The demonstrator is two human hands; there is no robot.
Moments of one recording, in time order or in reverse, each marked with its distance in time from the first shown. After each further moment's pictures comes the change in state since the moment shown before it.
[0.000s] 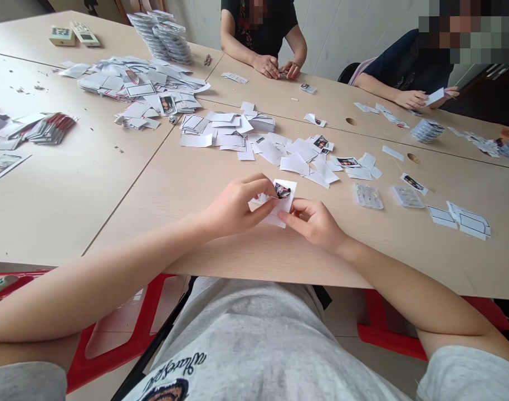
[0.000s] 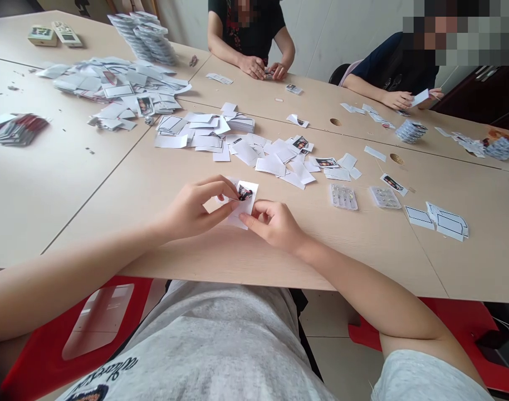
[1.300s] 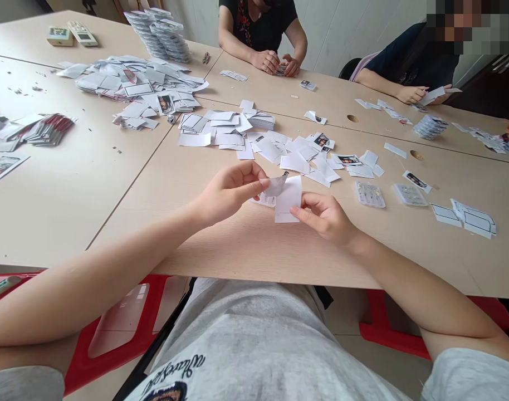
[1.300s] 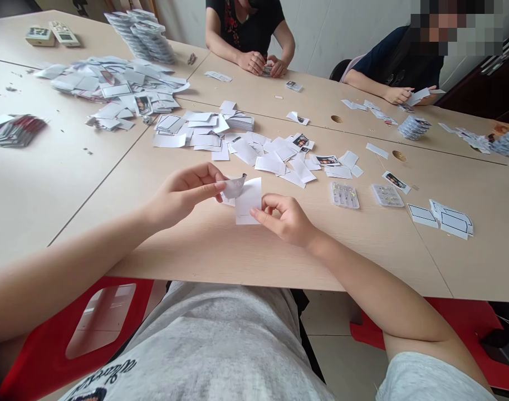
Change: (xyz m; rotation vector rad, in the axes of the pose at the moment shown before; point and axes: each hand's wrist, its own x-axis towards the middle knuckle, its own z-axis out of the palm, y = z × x) left_hand 0.012 0.004 -0.015 -0.675 0.035 -0.424; right_hand 0.001 0.006 -0.021 -0.002 -0.020 -0.138
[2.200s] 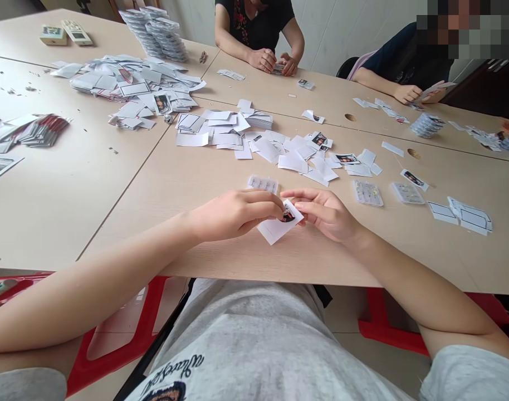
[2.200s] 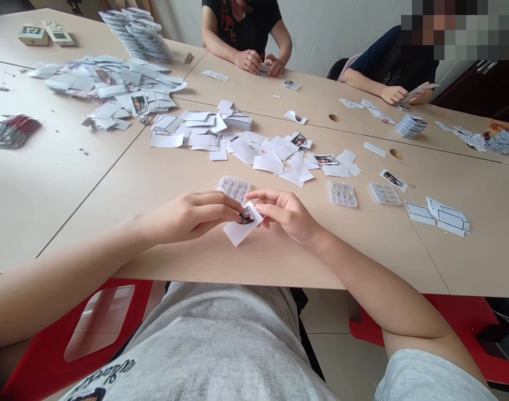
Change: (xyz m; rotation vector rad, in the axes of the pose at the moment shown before) left_hand -0.008 -0.012 -0.003 0.774 -0.412 0.713; right_hand 0.003 -0.007 -0.005 0.527 -0.082 0.229
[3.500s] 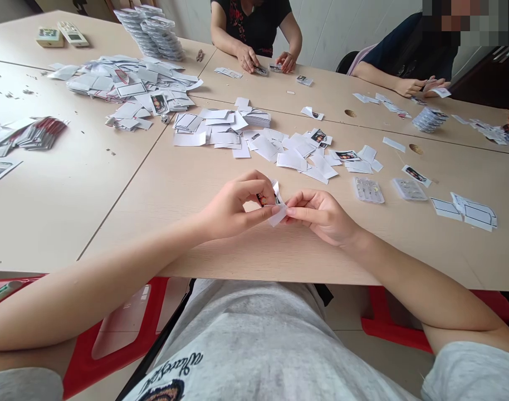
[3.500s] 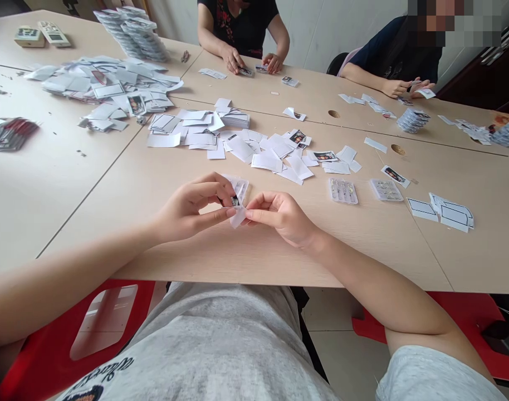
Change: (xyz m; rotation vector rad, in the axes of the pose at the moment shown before) left_hand 0.008 0.007 0.008 -0.353 0.233 -0.461; right_hand -0.002 0.004 0.009 0.119 -0.028 -0.029
